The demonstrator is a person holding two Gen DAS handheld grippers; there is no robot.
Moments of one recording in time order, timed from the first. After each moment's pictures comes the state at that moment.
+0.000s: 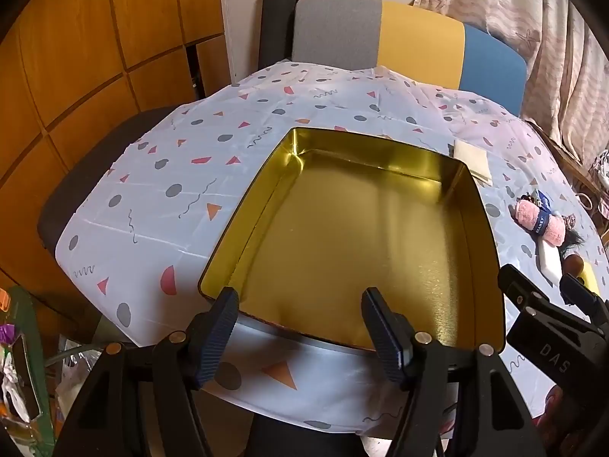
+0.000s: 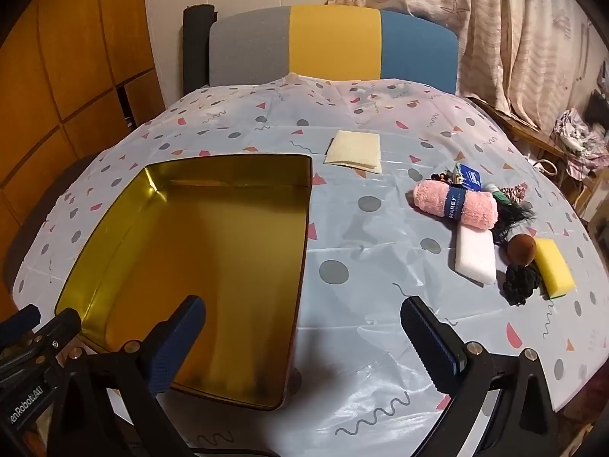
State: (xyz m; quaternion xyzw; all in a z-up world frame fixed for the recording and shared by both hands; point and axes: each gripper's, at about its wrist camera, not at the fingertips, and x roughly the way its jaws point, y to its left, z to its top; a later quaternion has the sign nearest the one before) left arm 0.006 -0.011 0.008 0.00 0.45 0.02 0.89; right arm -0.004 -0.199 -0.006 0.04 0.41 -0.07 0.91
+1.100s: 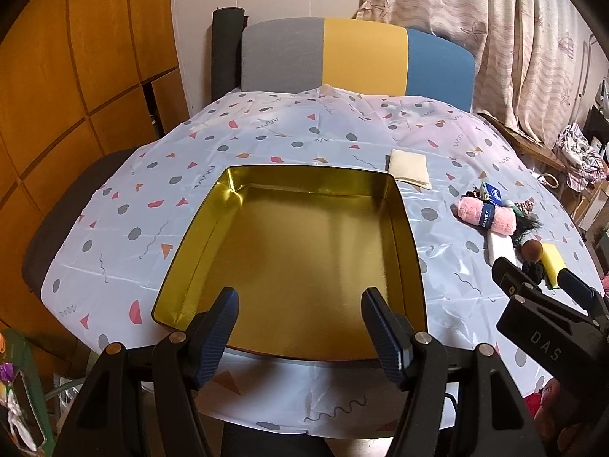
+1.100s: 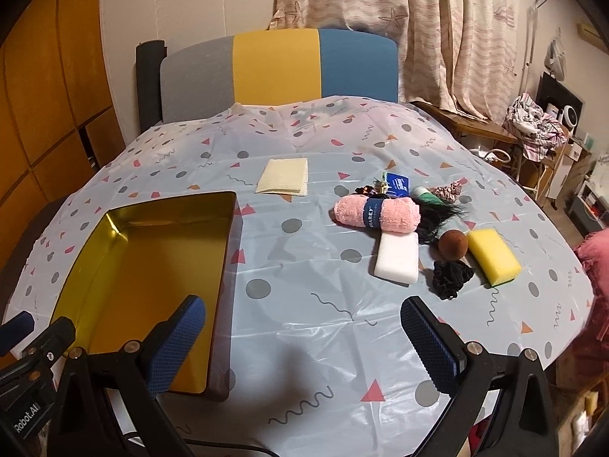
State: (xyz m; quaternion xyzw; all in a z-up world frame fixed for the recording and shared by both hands) left arm -0.018 -0.059 0.040 0.03 0.41 -0.06 0.91; right arm -0.046 -0.252 0.031 0.07 0.38 -0.16 0.91
